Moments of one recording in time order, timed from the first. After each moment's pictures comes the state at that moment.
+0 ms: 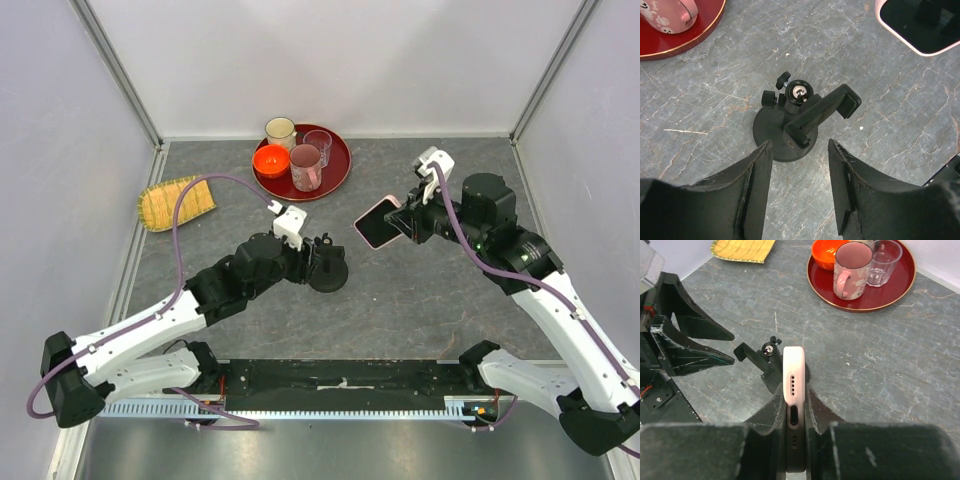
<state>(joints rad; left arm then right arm) -0.94 0.97 0.79 -0.22 -0.26 -0.25 0.53 0.97 1.22 -0.56 -0.26 0.03</state>
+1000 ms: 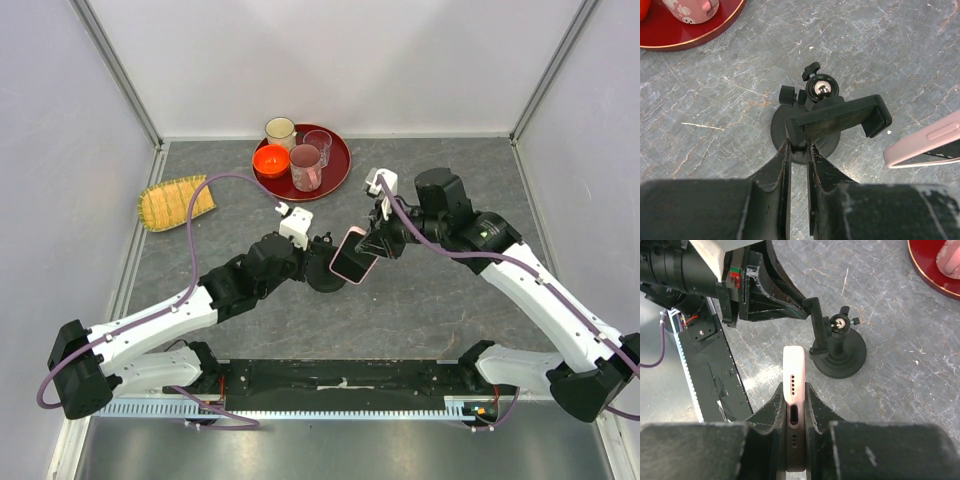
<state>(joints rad) -0.94 1.06 0.76 -0.17 -0.35 -0.23 0.62 1.16 1.27 -0.66 -0.53 -0.08</state>
